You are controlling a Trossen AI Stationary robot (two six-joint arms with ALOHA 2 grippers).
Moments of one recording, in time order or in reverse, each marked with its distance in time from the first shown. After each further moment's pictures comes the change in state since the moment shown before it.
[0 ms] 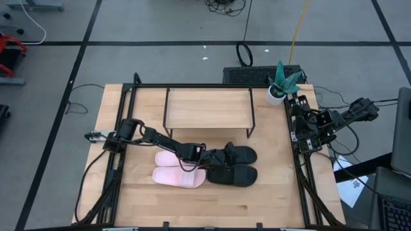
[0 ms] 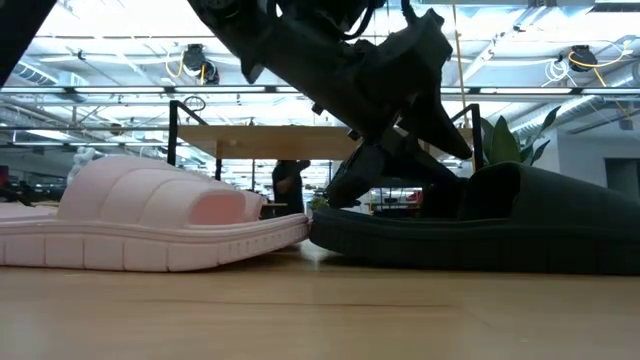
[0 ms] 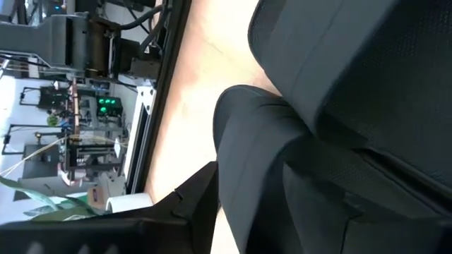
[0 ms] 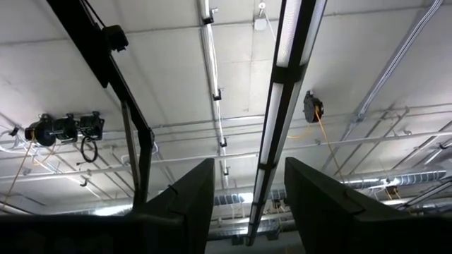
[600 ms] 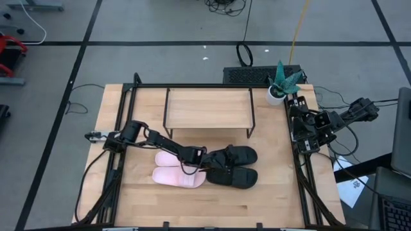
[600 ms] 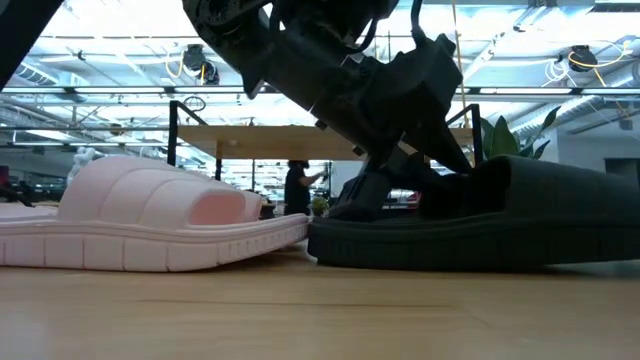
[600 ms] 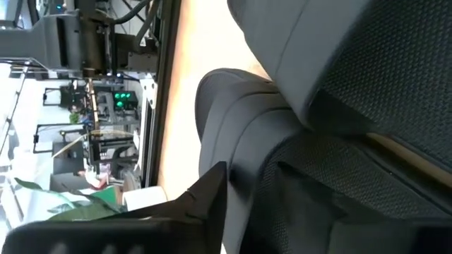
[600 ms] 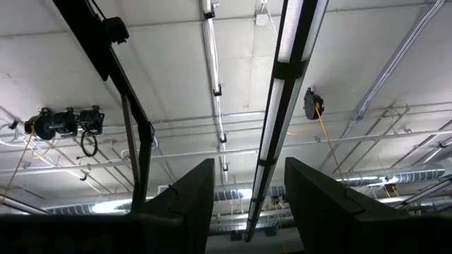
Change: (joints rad) left arm -0.010 0.064 0.010 0.059 -0.104 0.097; right arm 0.000 0.014 0.000 -0.003 0.002 -0.004
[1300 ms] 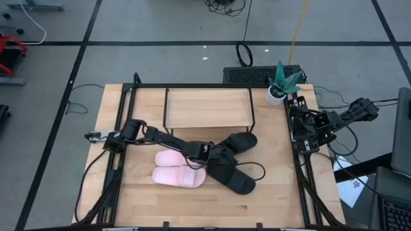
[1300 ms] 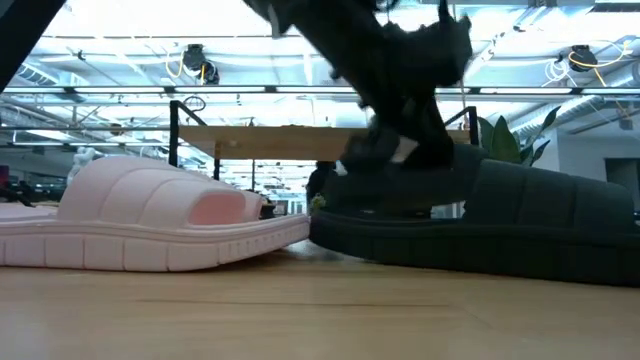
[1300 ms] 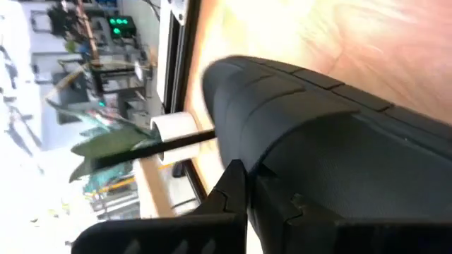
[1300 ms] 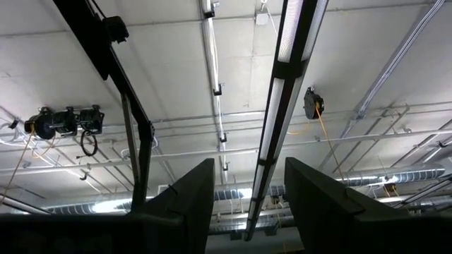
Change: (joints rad) left arm 0.012 -0.041 0.237 -0.370 -0.241 -0.074; right arm 0.000 0.000 0.000 0.000 0.001 0.000
